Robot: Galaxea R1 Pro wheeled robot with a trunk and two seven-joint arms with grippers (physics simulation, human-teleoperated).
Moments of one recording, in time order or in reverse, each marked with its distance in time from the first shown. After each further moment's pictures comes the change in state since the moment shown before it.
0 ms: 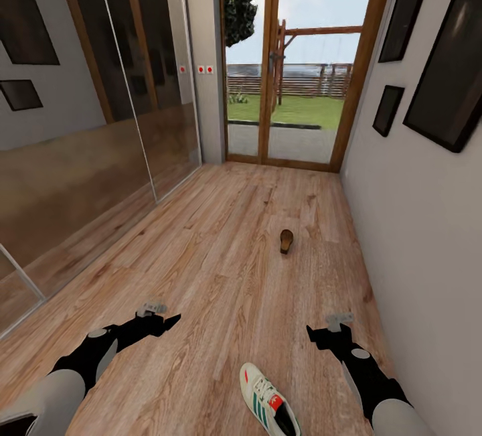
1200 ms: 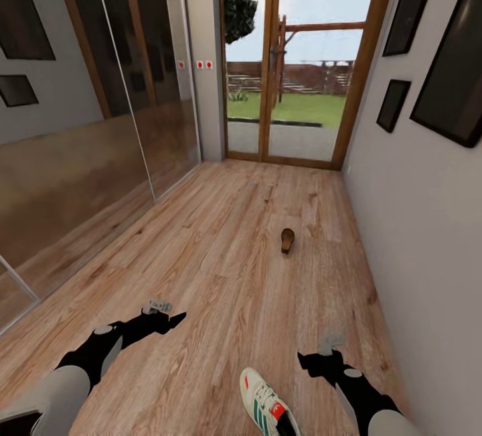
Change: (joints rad) left arm -0.013 -0.015 -0.031 -0.001 0.000 -0.017 -0.017; right arm 0.000 0.007 0.002 0.181 0.003 0.001 0.001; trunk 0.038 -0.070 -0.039
